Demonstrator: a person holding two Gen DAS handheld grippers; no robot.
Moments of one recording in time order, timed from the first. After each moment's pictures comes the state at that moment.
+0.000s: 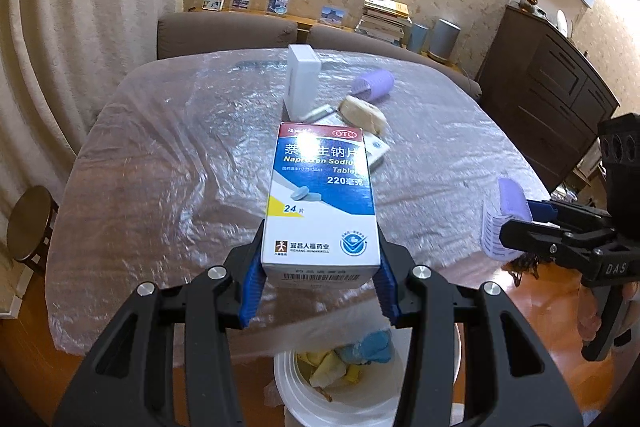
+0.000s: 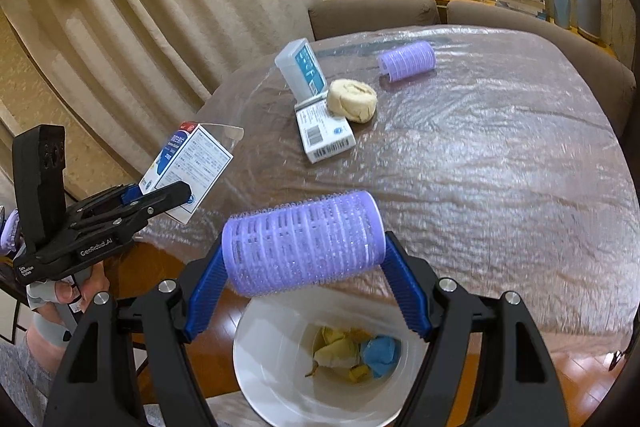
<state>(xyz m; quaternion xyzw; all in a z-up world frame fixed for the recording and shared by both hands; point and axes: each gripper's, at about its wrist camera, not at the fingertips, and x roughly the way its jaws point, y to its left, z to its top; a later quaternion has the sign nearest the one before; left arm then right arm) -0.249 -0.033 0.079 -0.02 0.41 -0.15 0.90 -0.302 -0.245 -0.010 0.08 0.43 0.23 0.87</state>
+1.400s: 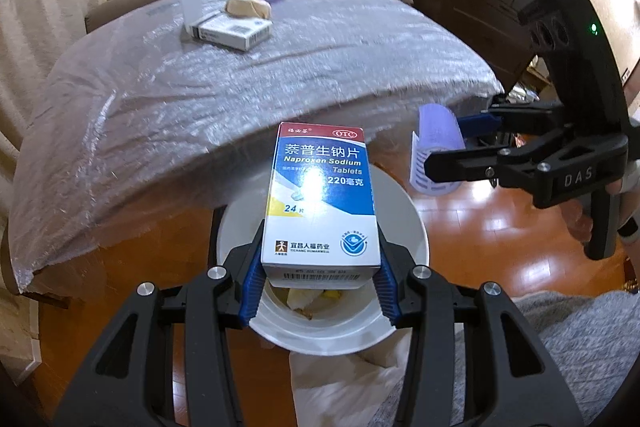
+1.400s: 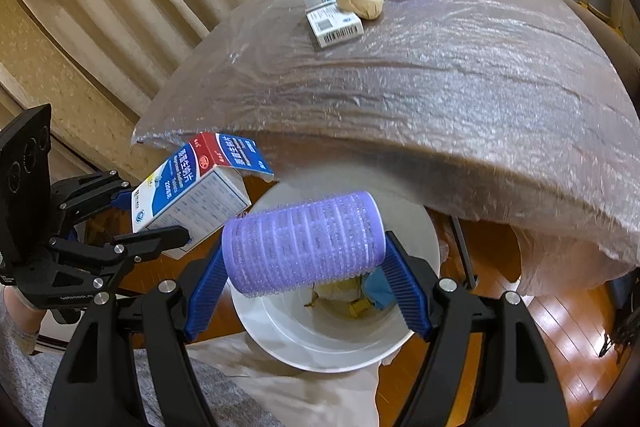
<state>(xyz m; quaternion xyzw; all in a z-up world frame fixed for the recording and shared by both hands) -0.335 -0.078 0.039 0.07 0.48 -0.26 0.84 -0.361 -0.243 -0.058 0.04 0.50 0.24 0.83</state>
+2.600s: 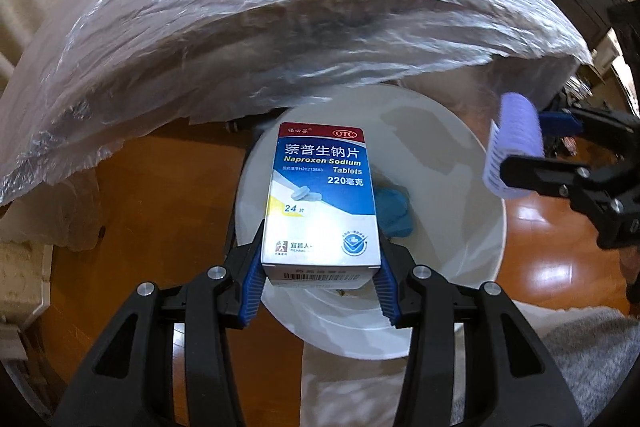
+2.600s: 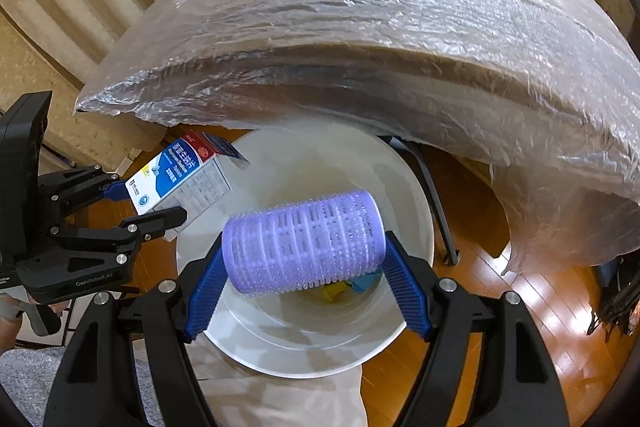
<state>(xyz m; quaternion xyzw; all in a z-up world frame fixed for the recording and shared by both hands) -0.308 -0.077 -0.050 0.08 0.56 -0.16 0.81 -0.352 -0.222 -0.130 0.02 0.54 0.18 0.82</state>
